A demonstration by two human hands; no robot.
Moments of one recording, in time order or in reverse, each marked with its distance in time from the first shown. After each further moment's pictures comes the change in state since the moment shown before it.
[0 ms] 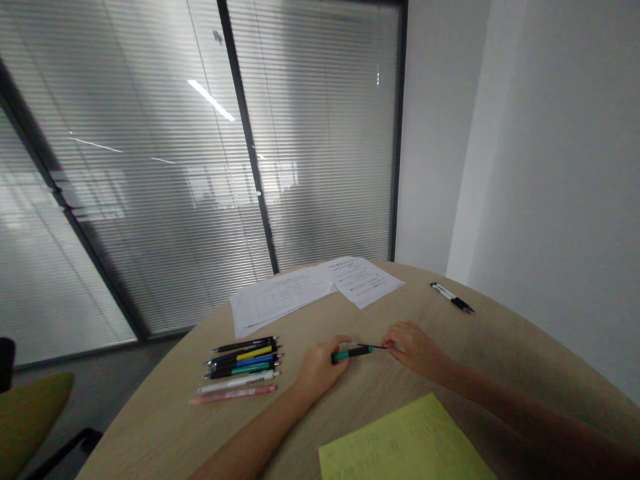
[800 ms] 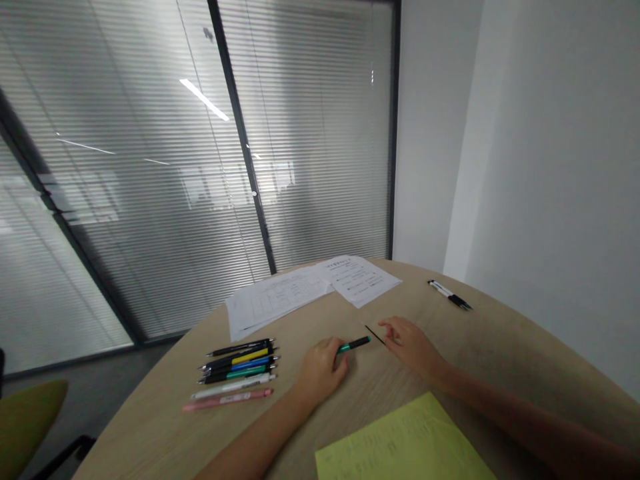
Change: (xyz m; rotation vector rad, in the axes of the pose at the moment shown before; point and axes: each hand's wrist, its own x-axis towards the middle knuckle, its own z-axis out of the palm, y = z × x) left_hand -0.003 0.007 0.000 0.278 0.002 0.094; right_hand 0.002 0.005 0.018 0.137 0.166 0.267
